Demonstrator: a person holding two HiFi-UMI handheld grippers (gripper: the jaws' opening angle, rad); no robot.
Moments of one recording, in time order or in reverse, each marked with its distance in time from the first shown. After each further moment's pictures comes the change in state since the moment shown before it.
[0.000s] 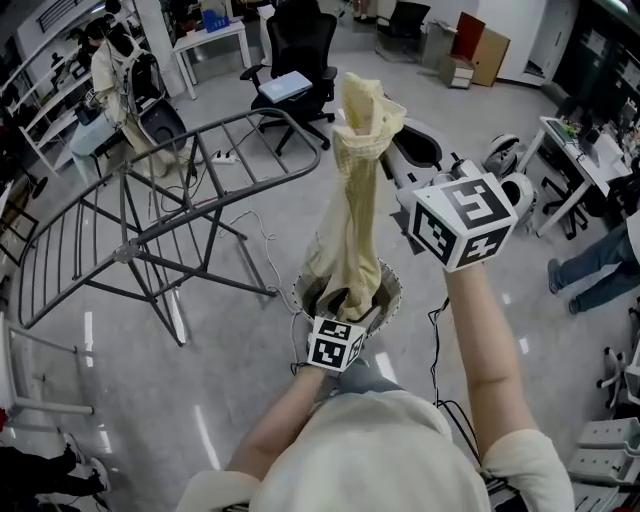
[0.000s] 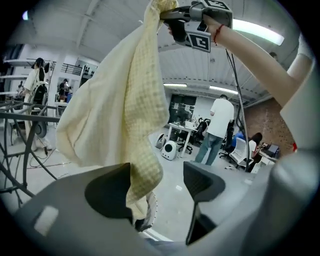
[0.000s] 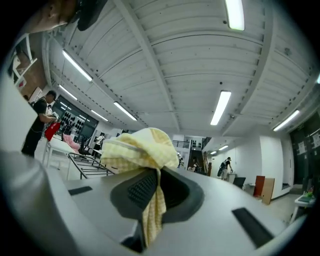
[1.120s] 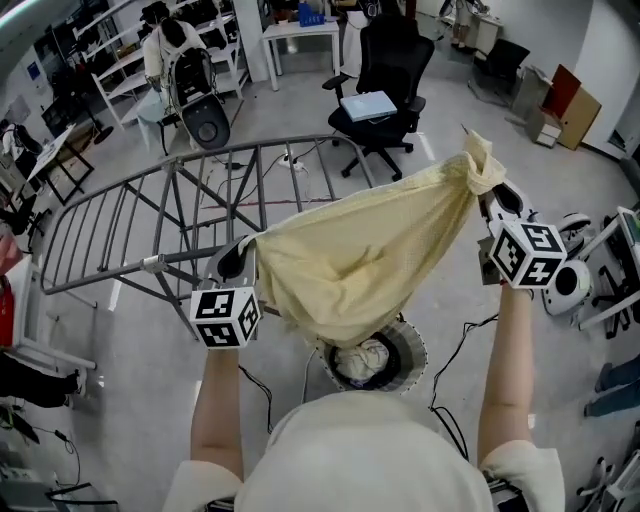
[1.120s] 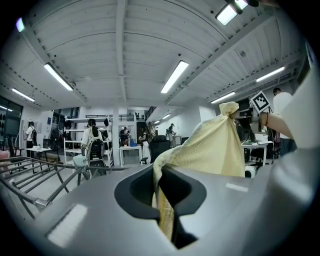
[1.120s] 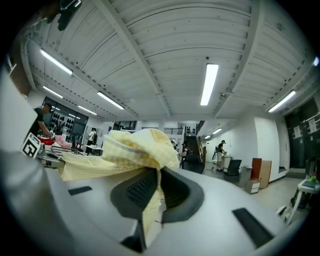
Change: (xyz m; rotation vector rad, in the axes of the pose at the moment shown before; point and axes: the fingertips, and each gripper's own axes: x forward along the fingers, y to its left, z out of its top) left arm -0.167 0.301 0.230 0.073 -0.353 0.734; right arm 0.132 -0.195 -0.139 0.103 0.138 -0.046
